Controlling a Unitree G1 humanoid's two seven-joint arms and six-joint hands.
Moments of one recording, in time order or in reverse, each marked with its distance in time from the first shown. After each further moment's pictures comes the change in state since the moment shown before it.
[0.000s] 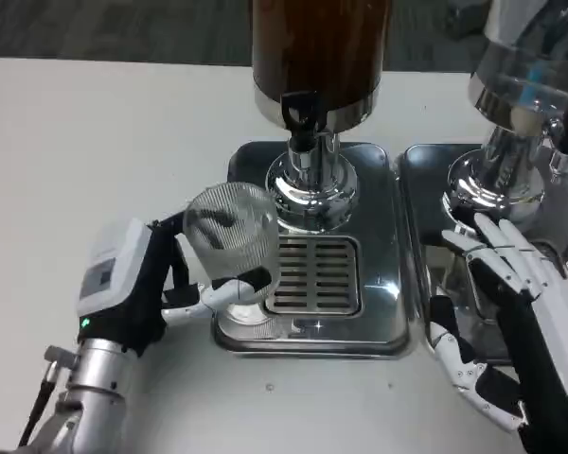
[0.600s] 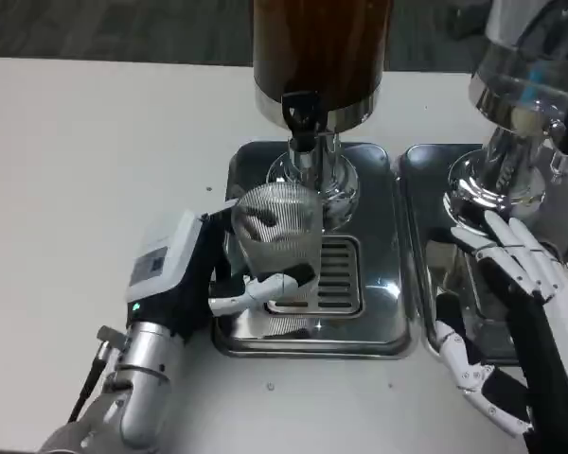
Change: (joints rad) left arm -0.091 -0.095 -0.055 0.069 0.001 0.081 -0.022; right arm 0.042 0.024 -0.007 -0.047 0.011 -0.007 0.000
